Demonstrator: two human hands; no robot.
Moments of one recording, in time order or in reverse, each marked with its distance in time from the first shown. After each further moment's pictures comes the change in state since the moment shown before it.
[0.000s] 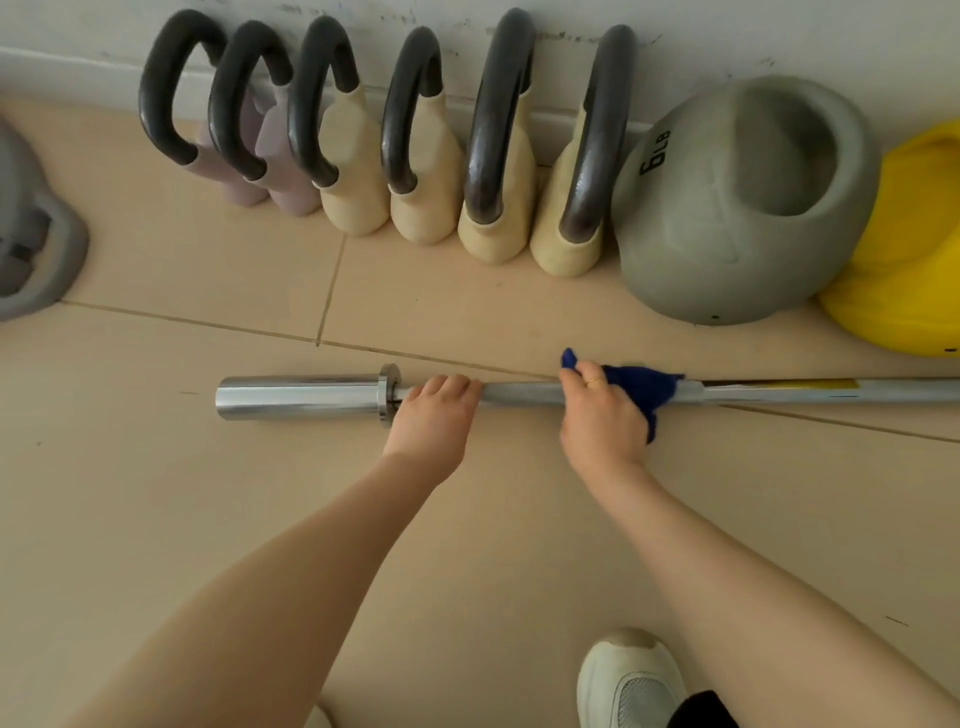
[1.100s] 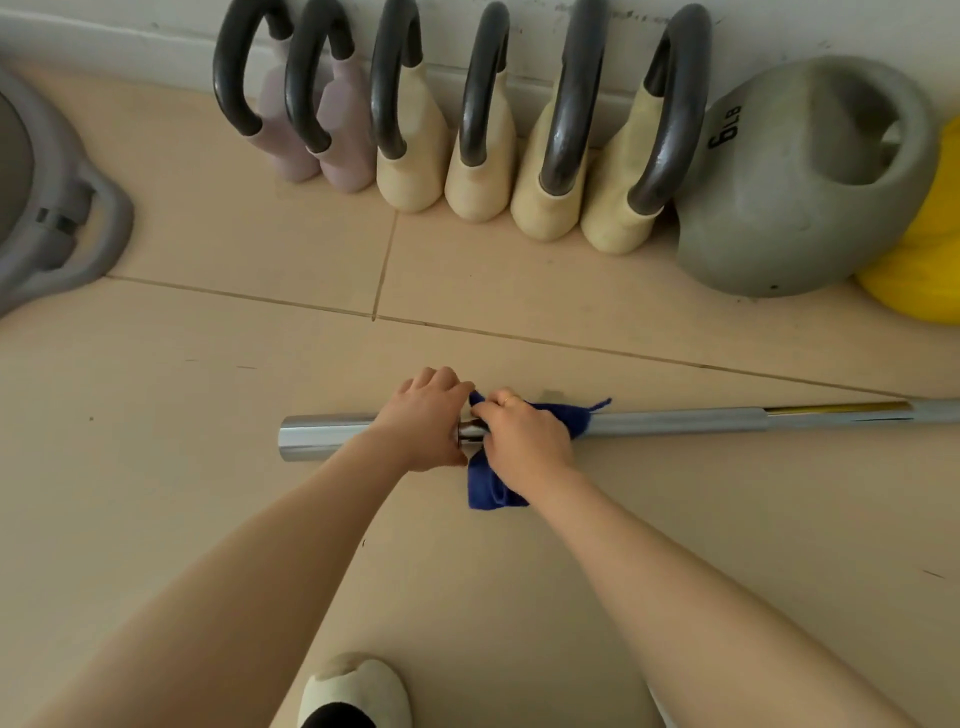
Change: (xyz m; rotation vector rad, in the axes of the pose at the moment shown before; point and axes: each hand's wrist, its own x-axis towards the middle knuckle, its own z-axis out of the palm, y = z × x) left_hand -0.044 -0.077 -0.003 -0.139 -0.255 0.080; right_hand -0.041 -0.124 0.019 0.086 -0.287 -0.207
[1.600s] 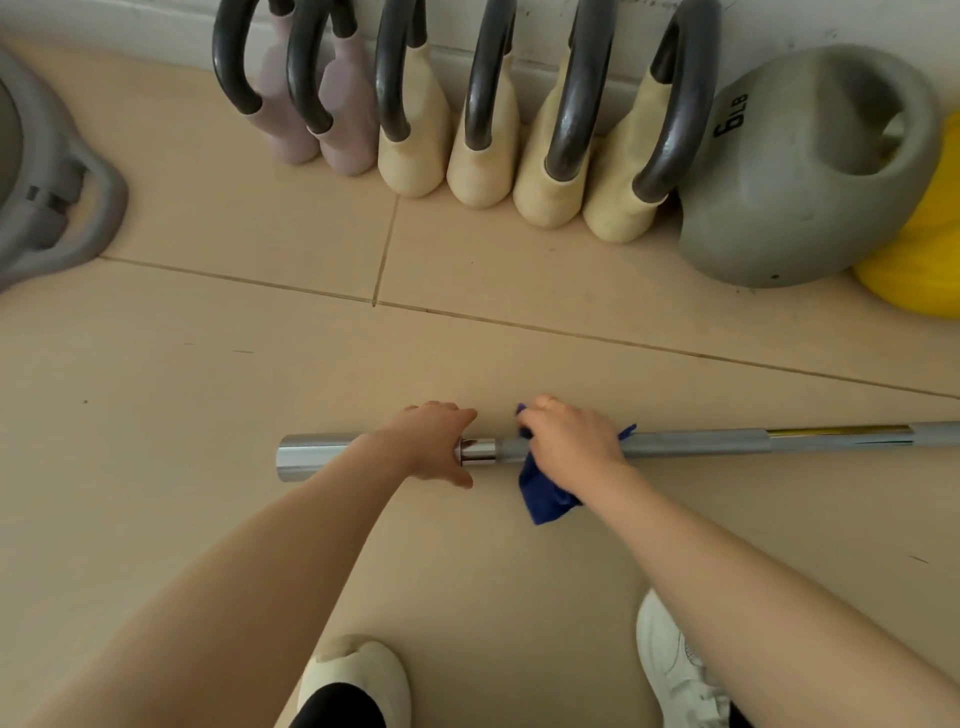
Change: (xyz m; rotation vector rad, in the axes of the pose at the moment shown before) left_hand -0.004 0.002 0.018 -0.045 -0.263 0.016; right_hand -0.018 0.034 -0.003 -0.153 -0.096 0.028
